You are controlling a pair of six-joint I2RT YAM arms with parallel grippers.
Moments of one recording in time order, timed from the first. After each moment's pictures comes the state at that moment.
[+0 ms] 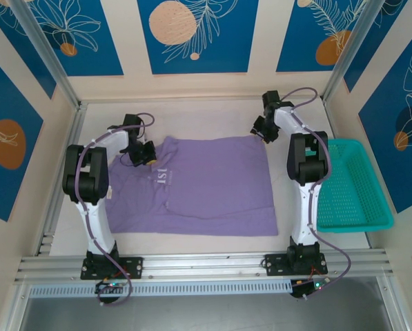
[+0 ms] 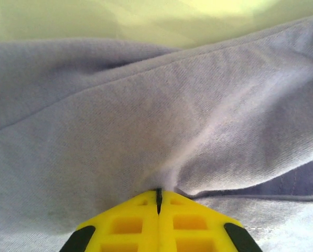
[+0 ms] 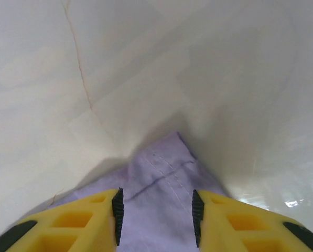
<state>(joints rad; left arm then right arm) -0.13 2.01 1.39 -0.68 0.31 -0.48 0.09 2.28 1.89 -0.86 -0.09 0.69</state>
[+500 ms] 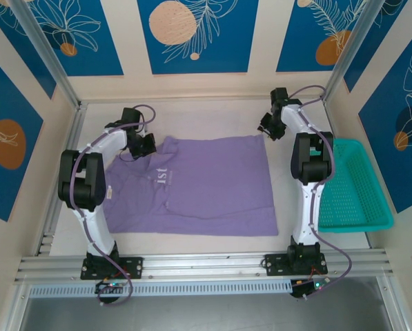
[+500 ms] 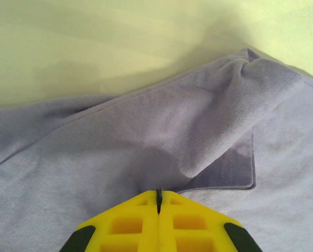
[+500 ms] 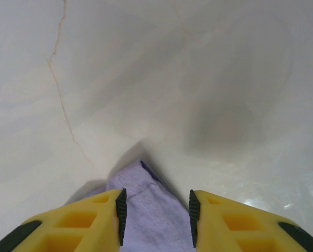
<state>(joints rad) -0.15 1.92 1.39 -0.63 0.27 -0.44 0.04 2.30 1.94 -0.89 -0.09 0.68</state>
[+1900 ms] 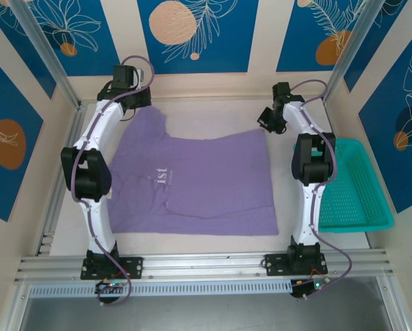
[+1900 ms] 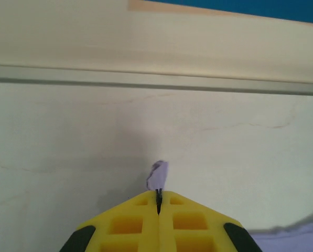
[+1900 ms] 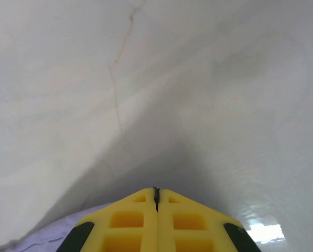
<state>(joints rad) -0.13 2.10 2.03 -0.64 0.10 -0.21 0.03 2.26 1.97 -0.88 -0.15 0.63</state>
